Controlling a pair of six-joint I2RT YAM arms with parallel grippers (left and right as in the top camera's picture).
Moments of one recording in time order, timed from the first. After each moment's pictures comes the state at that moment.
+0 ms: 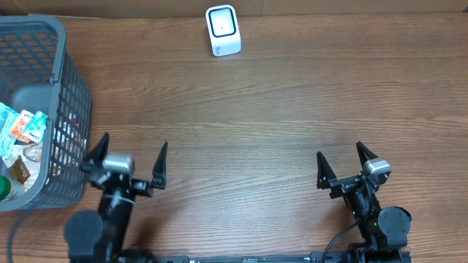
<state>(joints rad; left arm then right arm) 0.02 0.29 0.49 -0.25 0.17 0.05 0.04 0.01 0.02 -0.01 -0.23 0.12</state>
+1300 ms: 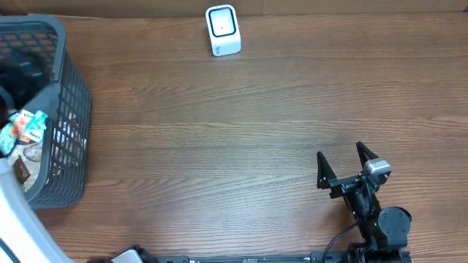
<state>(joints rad) 0.54 1.41 1.91 -1.21 0.17 -0.33 0.04 0.01 0.02 -0.01 -0.23 0.12</state>
